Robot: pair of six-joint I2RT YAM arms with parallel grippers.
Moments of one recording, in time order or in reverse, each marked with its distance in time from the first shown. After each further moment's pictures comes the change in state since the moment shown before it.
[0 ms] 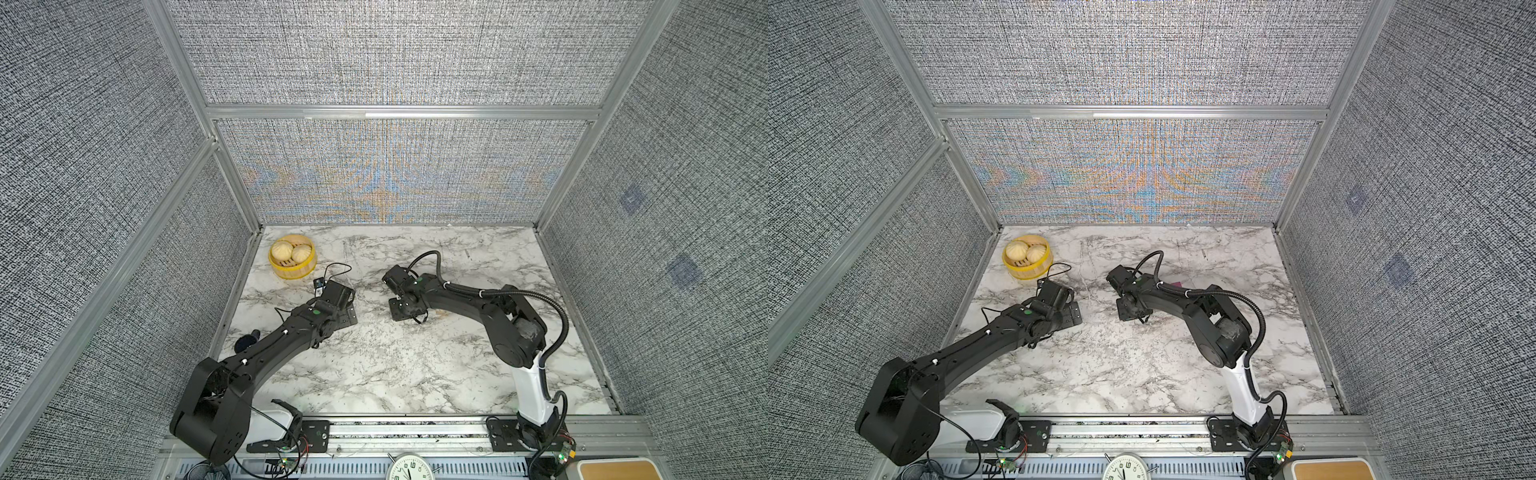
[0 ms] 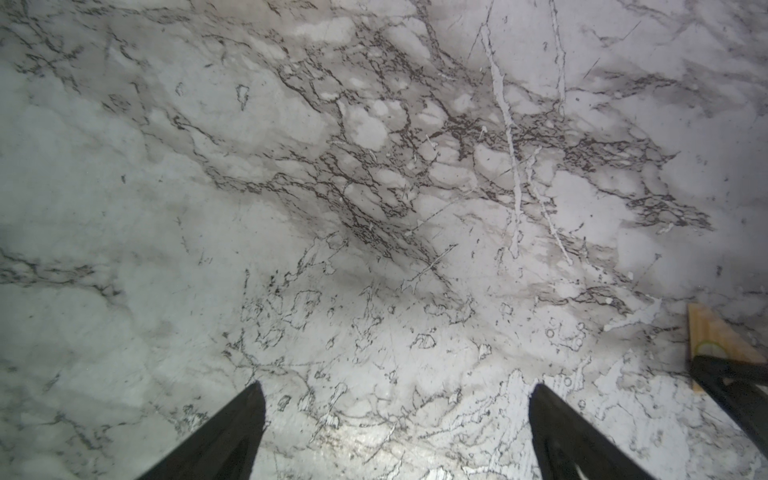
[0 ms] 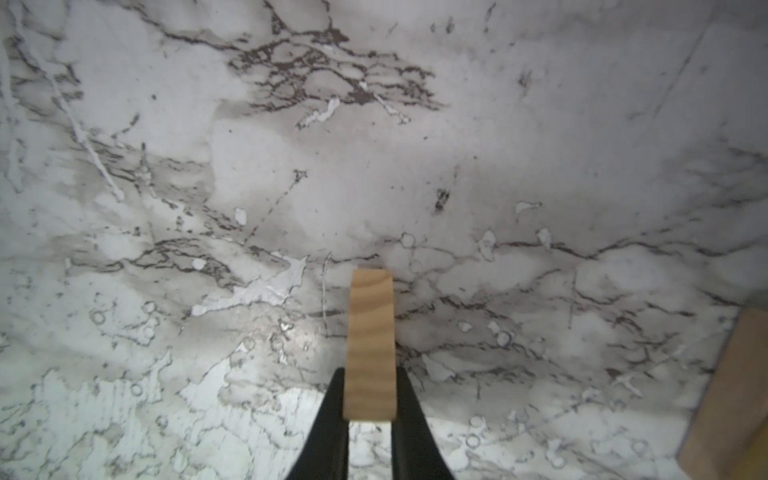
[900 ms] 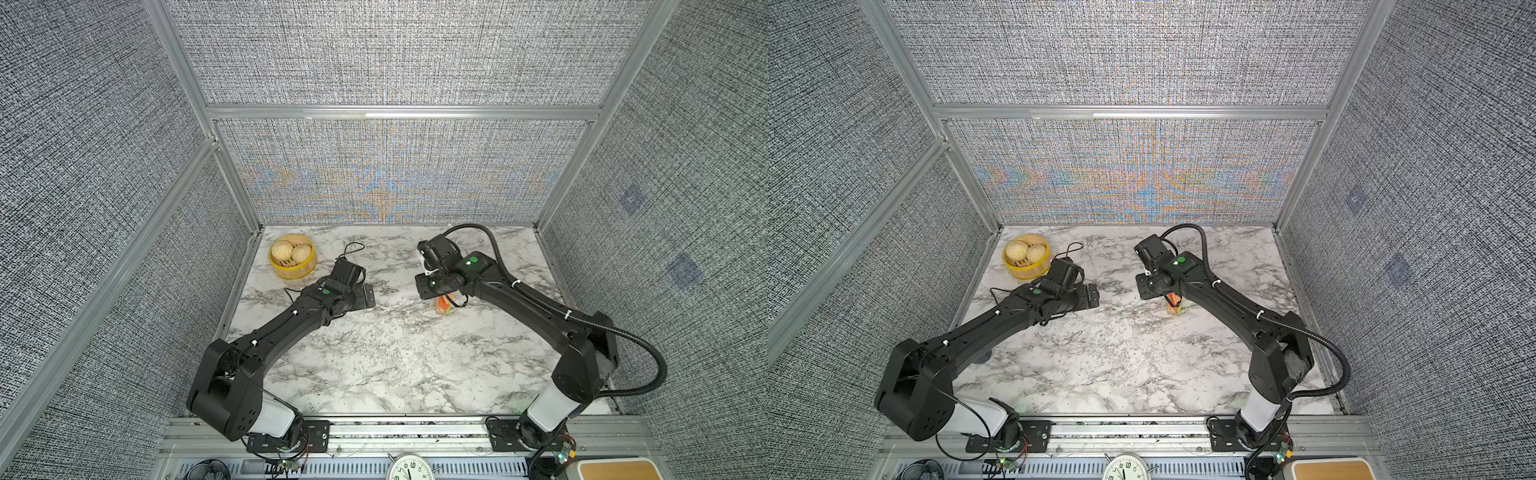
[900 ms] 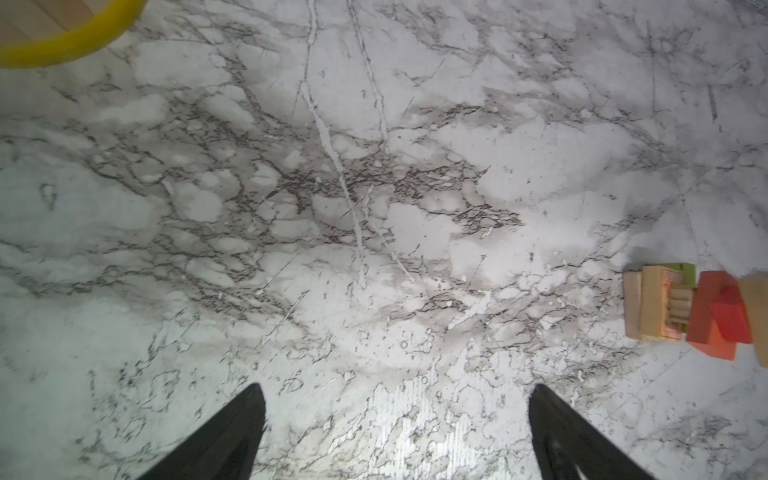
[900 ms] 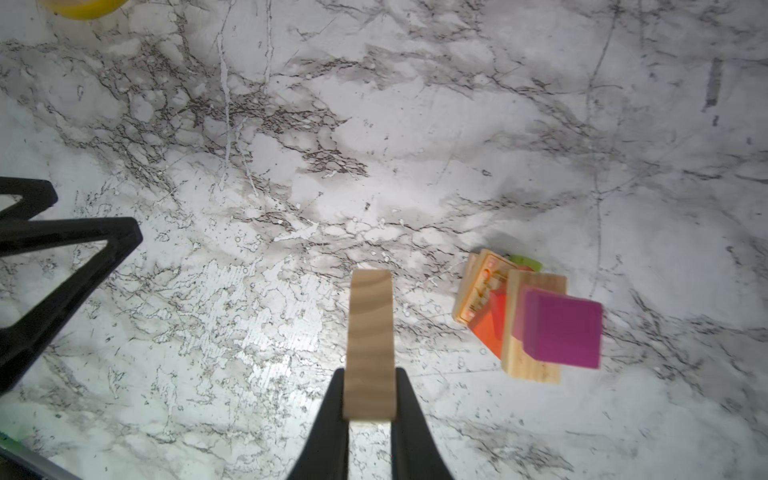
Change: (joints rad) left arm -0.033 0.151 0.255 0.019 0.209 0.121; right arm -0.116 -0.427 -0.010 -0.216 -0.027 -0.186
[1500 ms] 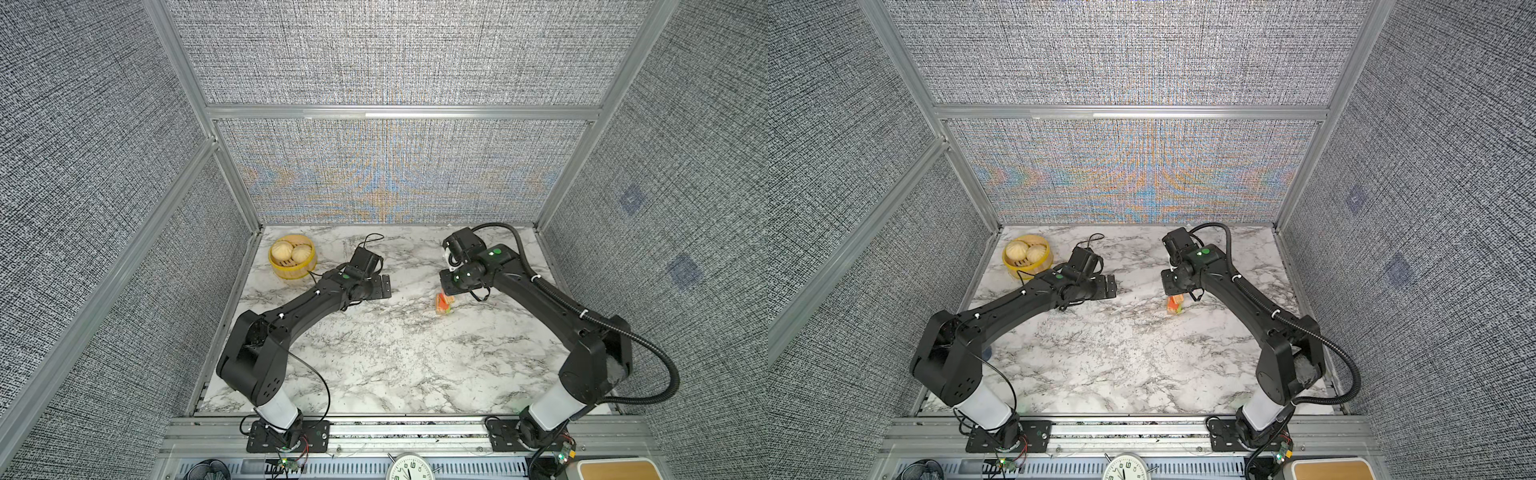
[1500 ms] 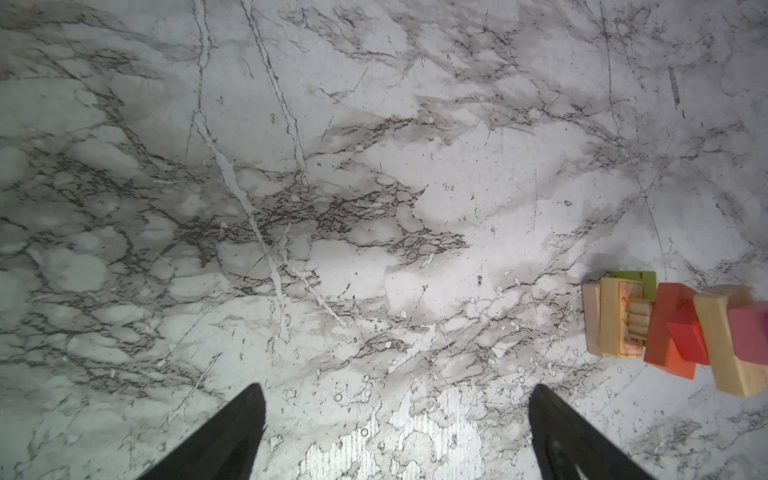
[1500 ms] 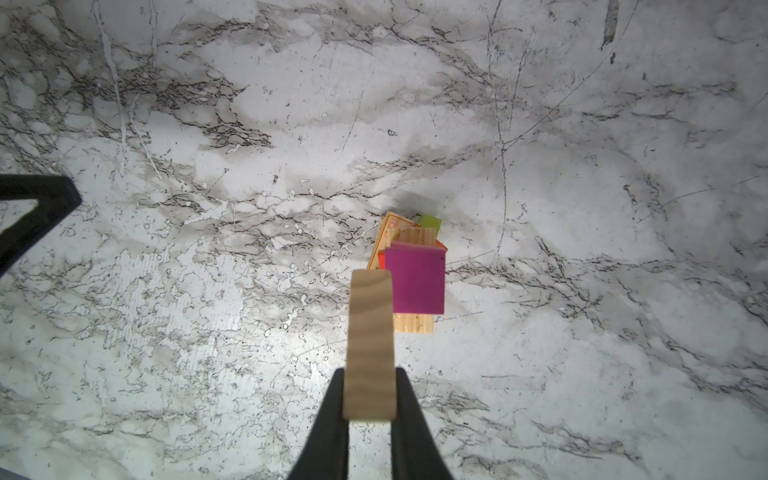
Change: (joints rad) left arm -0.040 0.196 0.175 0.004 0.028 0.023; right arm -0.159 -0.017 -0.019 -0.090 -0.025 -0.080
